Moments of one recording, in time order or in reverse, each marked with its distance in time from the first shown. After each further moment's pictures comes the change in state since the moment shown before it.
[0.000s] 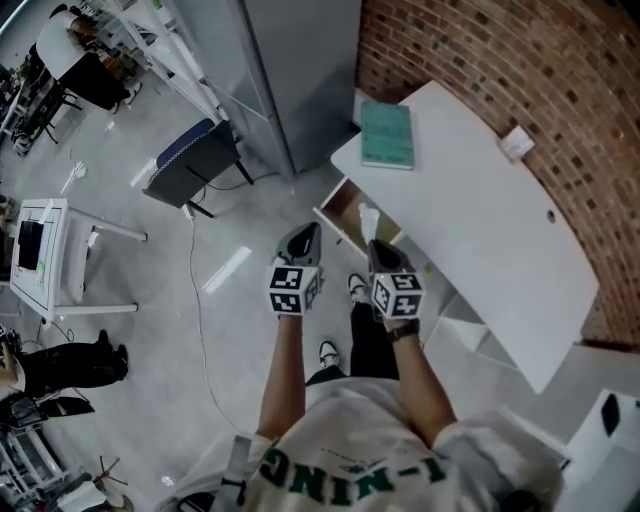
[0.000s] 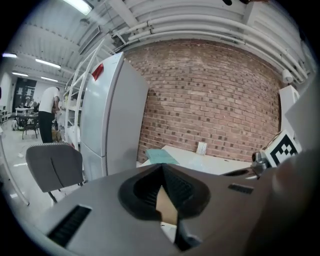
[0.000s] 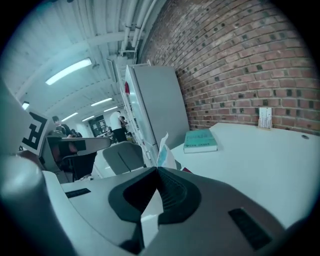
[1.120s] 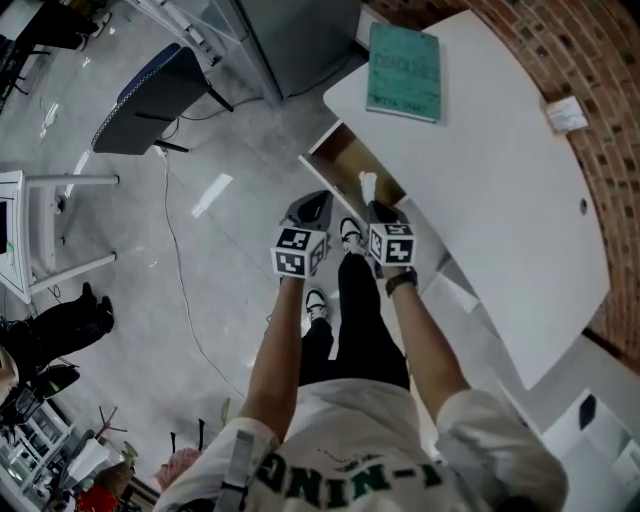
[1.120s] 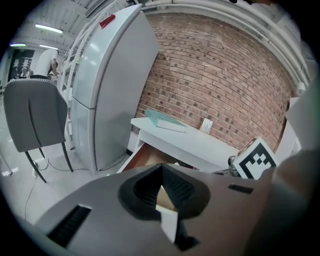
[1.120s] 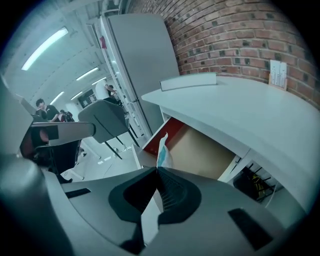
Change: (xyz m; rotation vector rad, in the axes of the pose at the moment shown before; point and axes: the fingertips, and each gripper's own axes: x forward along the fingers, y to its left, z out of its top) left arm 0.141 0.006 -0.172 -0.154 0.217 -0.093; right arm 0.148 -0.108 -0.164 0.004 0.379 -0.049
